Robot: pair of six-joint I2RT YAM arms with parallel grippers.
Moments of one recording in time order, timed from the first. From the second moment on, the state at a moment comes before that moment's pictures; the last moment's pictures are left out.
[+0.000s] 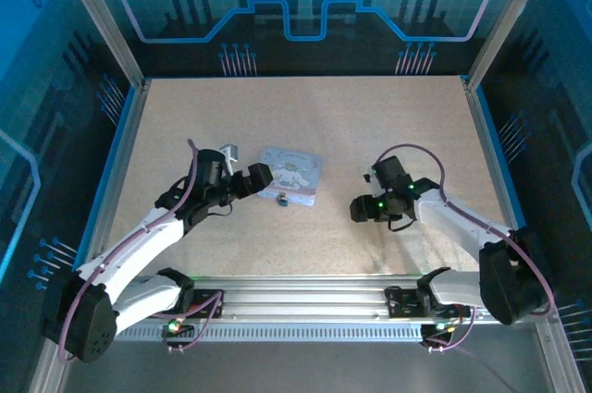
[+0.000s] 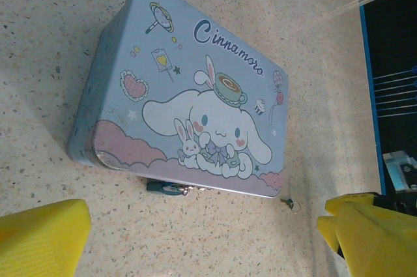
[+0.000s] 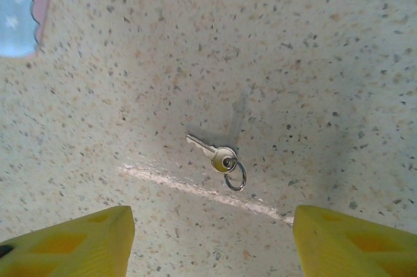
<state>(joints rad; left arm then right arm) -0.39 1.05 0.64 -0.25 0.23 -0.80 0.42 1.29 0.69 -0.62 -0.17 0.35</state>
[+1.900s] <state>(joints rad) -0.39 1.00 0.64 -0.23 0.27 -0.85 0.41 1.40 0.60 -0.35 -0.34 0.50</state>
